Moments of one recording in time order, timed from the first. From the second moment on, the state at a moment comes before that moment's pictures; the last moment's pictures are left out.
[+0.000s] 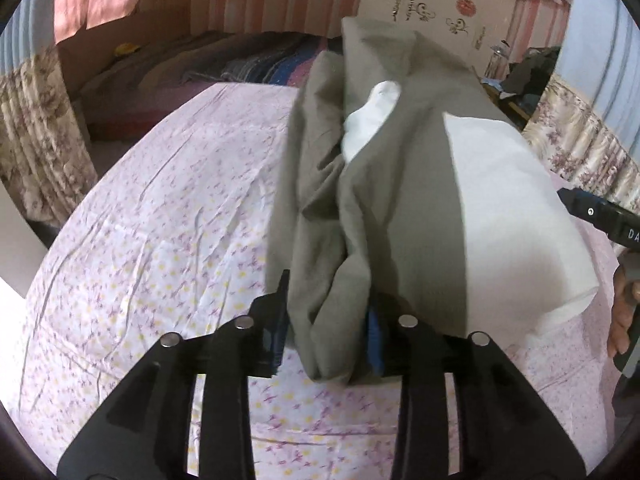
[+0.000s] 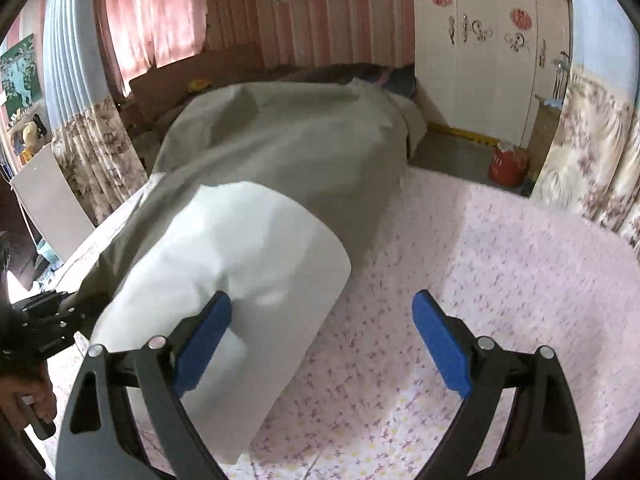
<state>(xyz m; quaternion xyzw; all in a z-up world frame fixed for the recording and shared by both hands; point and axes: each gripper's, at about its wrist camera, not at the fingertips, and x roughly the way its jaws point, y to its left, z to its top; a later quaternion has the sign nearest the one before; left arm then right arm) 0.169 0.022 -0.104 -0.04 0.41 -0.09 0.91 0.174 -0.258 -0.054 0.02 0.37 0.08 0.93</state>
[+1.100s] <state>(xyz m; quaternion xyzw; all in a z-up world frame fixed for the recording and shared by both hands) 0.331 -0.039 -0.049 -0.01 0.42 -0.04 0.91 0.291 -0.250 -0.050 0.04 0.38 0.03 0.93</state>
